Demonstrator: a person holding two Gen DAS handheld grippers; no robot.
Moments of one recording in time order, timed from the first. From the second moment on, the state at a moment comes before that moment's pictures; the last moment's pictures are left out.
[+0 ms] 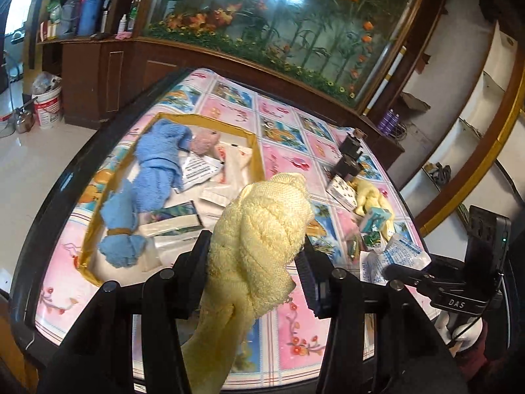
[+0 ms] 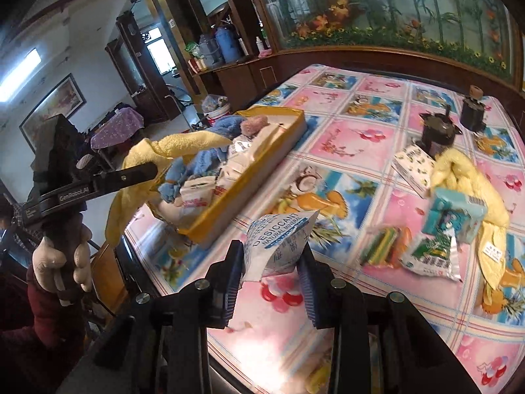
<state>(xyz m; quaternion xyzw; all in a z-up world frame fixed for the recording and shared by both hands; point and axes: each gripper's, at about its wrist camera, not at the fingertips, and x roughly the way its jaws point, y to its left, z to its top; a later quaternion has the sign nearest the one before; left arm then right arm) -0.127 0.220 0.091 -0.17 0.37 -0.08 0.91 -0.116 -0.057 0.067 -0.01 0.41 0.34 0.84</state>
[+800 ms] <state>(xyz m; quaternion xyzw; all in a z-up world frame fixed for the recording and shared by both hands) -0.100 0.278 0.057 -0.25 0.38 -0.04 0.89 -0.030 0.111 0.040 -0.05 0.44 0.37 0.82</state>
